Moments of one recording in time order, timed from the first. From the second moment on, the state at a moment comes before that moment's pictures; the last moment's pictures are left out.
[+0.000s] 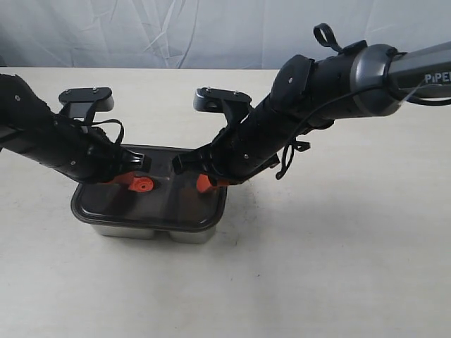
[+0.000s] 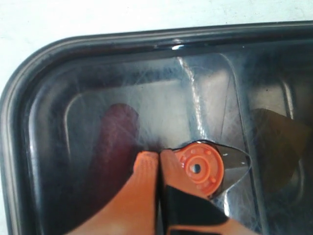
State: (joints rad) left arm -0.33 1.72 -0.83 -0.55 0.41 0.34; right arm 0.75 1.96 -1.20 0.74 0.58 -0.41
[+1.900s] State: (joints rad) left arm -0.33 0.14 -0.46 -0.28 0.59 0.19; right arm 0.42 0.66 -0.75 0.41 0.79 -0.08
